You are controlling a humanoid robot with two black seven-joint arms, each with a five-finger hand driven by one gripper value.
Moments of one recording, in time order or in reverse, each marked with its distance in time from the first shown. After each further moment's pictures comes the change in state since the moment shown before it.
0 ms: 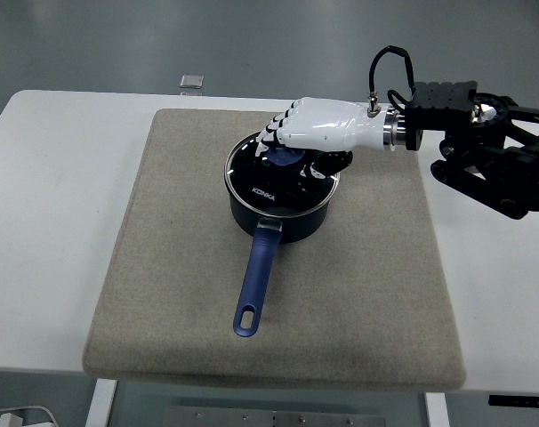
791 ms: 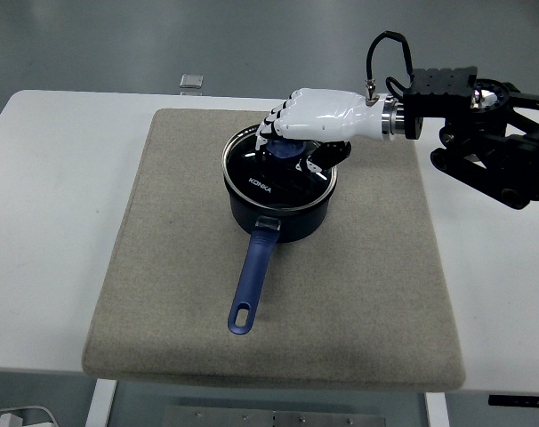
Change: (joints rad) left arm 0.000 0.000 0.000 0.000 0.000 0.000 0.000; right arm 0.039 0.002 0.013 -0.001 0.002 0.022 0.000
